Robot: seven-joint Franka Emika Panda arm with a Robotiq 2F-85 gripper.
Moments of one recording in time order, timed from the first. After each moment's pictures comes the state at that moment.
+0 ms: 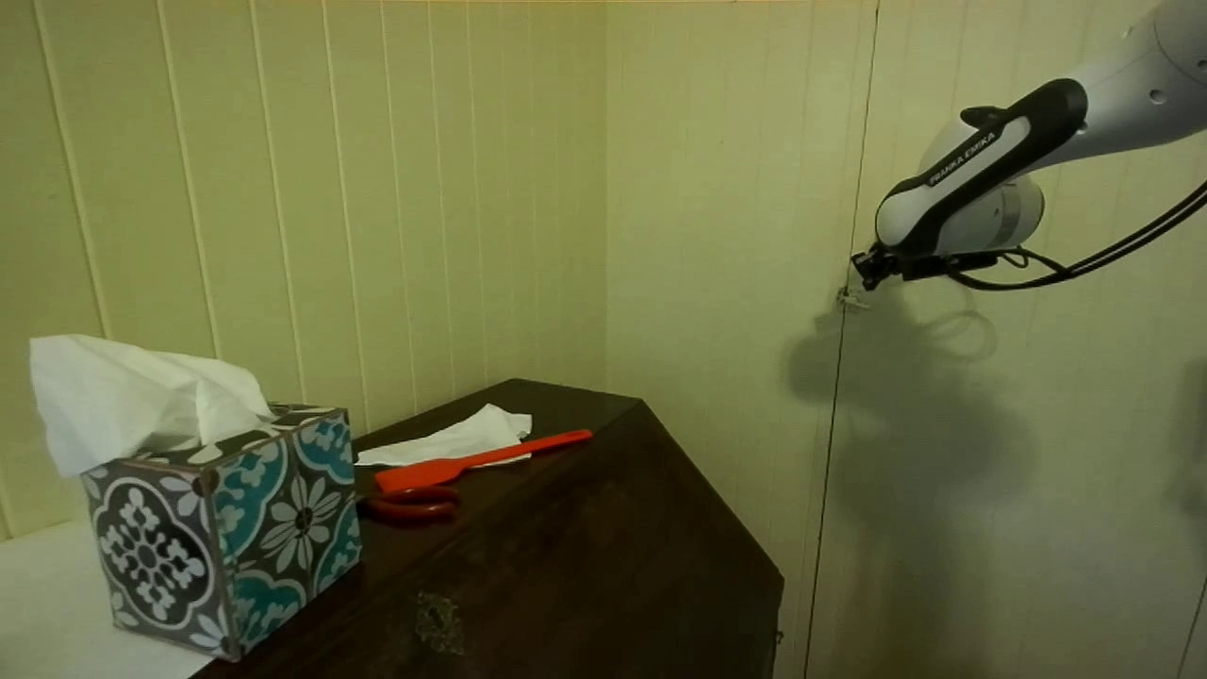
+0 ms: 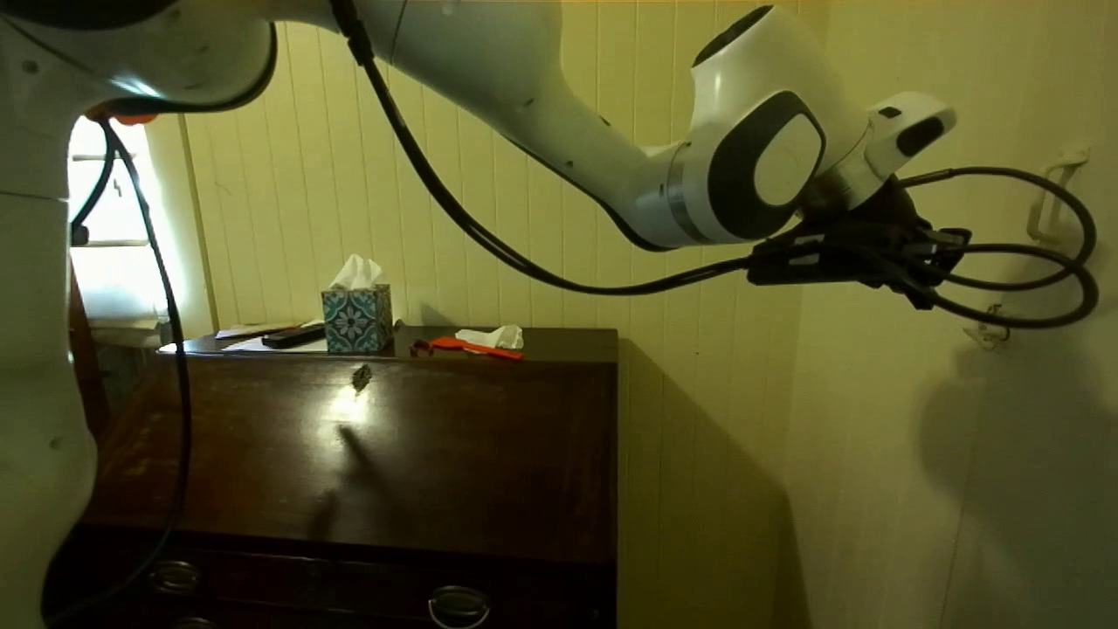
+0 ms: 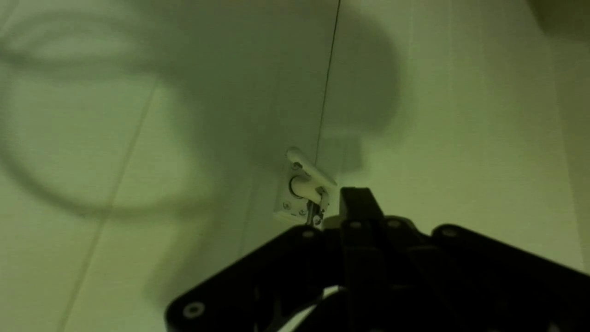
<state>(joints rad) -0.19 0.18 -0.20 -1.85 -0.08 2.91 -0.09</state>
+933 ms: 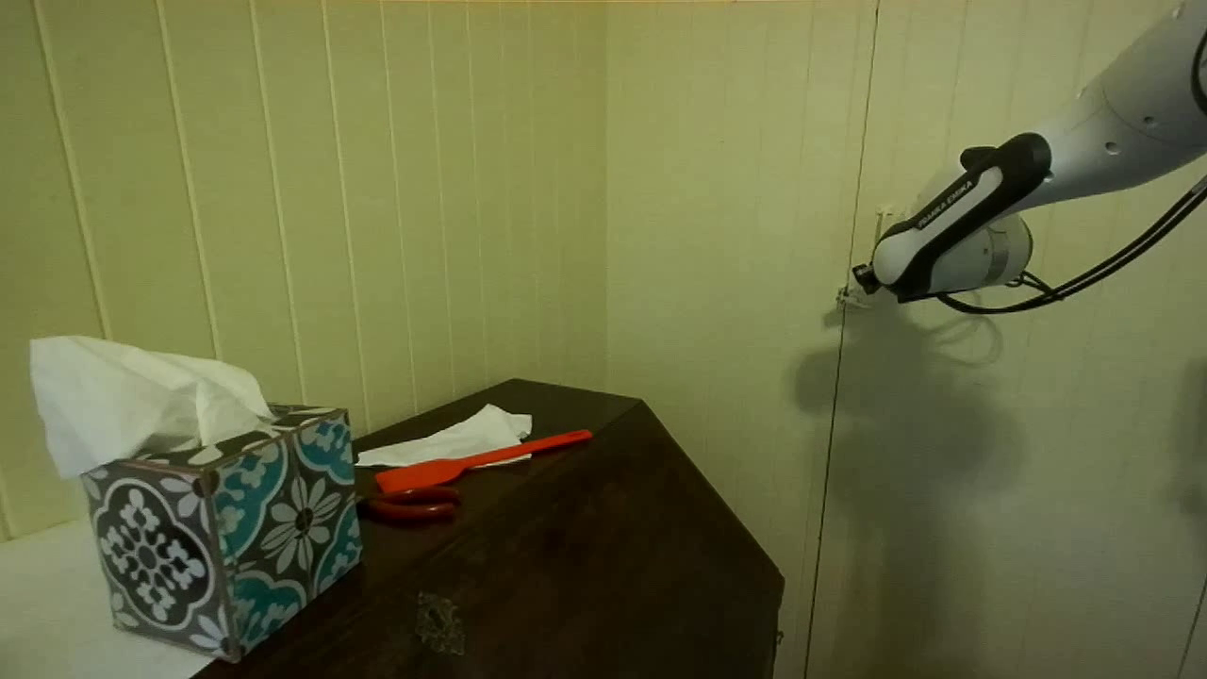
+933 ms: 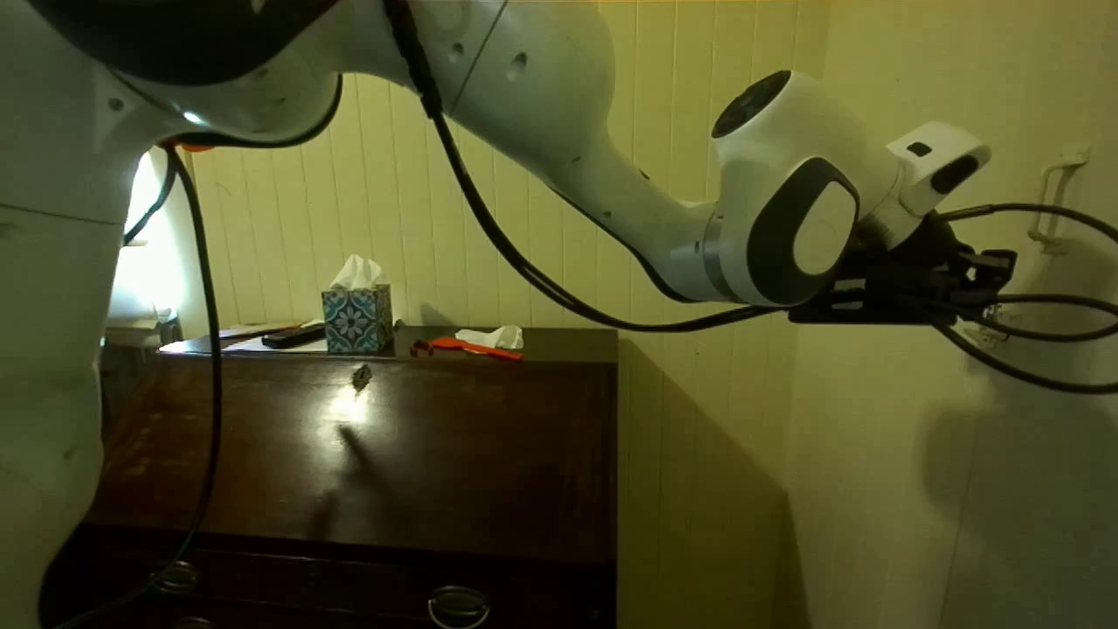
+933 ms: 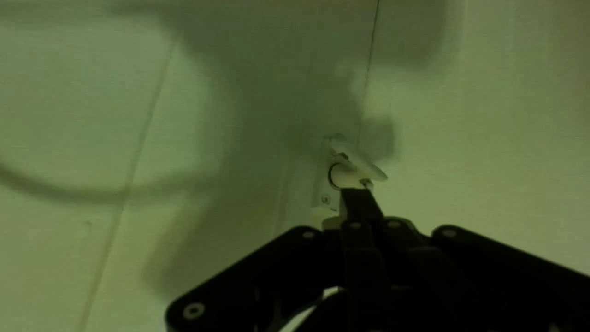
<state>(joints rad) -0.23 0.31 -0.20 -1.81 -0.08 3.14 -0.09</state>
